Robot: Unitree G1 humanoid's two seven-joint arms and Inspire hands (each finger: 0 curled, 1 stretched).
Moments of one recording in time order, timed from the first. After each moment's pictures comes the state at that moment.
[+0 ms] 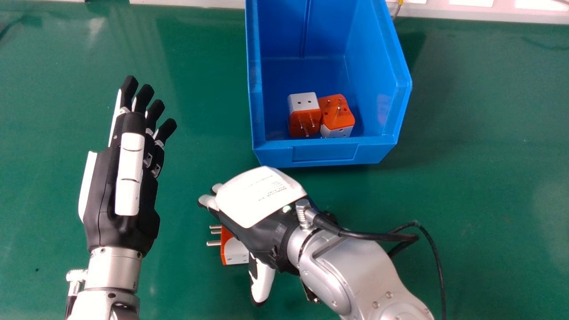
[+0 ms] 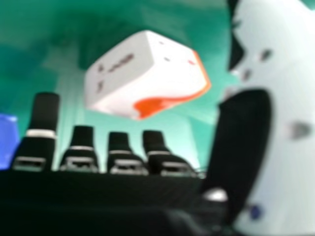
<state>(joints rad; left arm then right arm) 0.10 0.05 0.20 0.09 -0.33 -0.36 -0.30 -0.27 -0.05 0.75 -0.13 -1.32 0.25 0.71</state>
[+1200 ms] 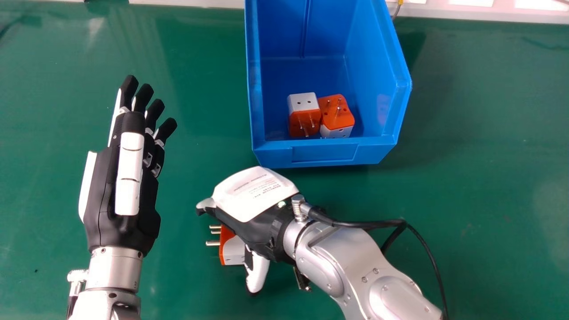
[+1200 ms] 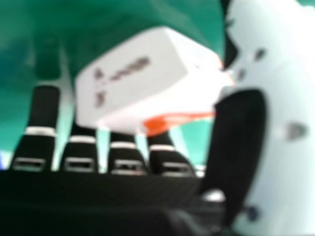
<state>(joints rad) 0.10 0.05 0.20 0.09 -0.33 -0.36 -0.29 -0.37 -0.07 0.76 0.09 -1.11 0.18 0.48</state>
